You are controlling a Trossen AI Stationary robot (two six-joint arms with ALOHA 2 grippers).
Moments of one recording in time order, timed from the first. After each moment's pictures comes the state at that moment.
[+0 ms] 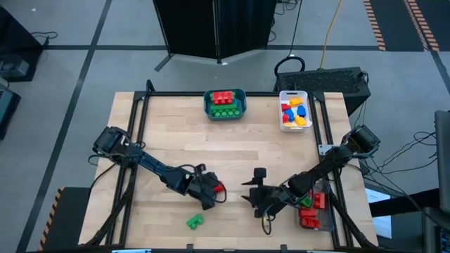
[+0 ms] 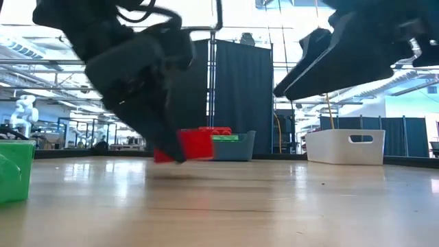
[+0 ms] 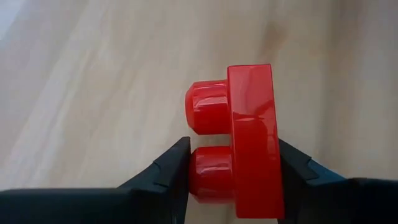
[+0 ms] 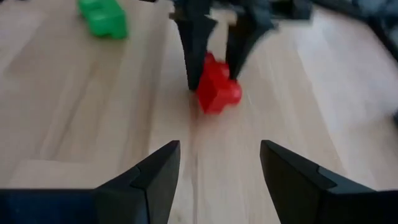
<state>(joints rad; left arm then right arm) -0.43 1.83 0.99 -0.18 -0.34 -0.59 0.59 1.69 0.88 0.07 0.62 0.22</state>
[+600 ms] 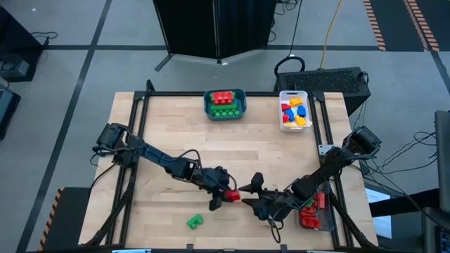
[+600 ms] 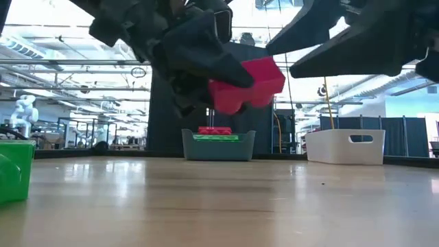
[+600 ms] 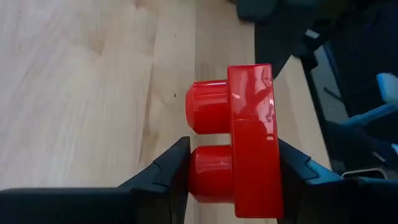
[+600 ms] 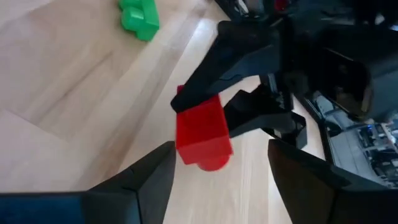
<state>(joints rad) -0.30 1.83 0.99 0.22 0.09 -0.49 0.65 1.70 0.88 0.20 0.71 -0.36</state>
